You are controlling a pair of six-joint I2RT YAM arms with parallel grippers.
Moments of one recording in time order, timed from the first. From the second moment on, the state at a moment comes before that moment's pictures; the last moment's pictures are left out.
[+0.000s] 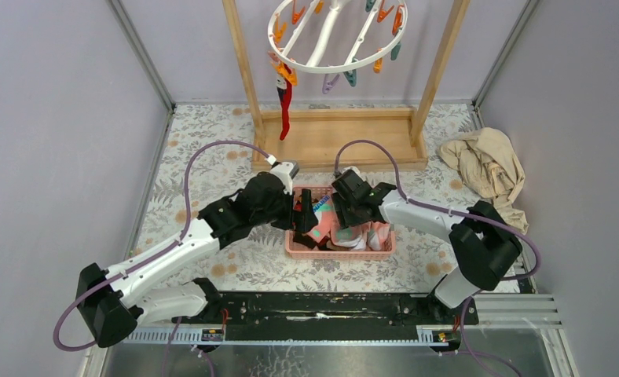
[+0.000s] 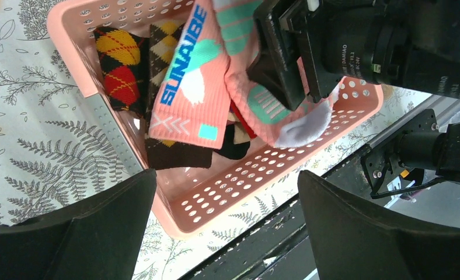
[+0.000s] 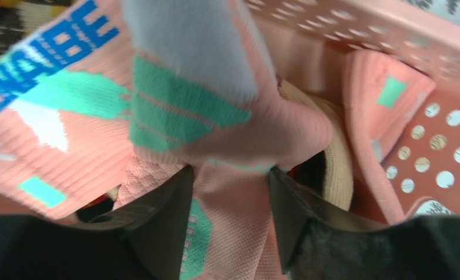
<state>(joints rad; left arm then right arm) -0.82 1.09 0.89 -0.48 0.03 -0.53 0.78 1.58 0.99 -0.51 0.17 0.41</state>
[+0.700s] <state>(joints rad) -0.82 1.13 0.89 -0.47 0.03 -0.54 0.77 1.59 0.94 -0.50 0.33 0.41</state>
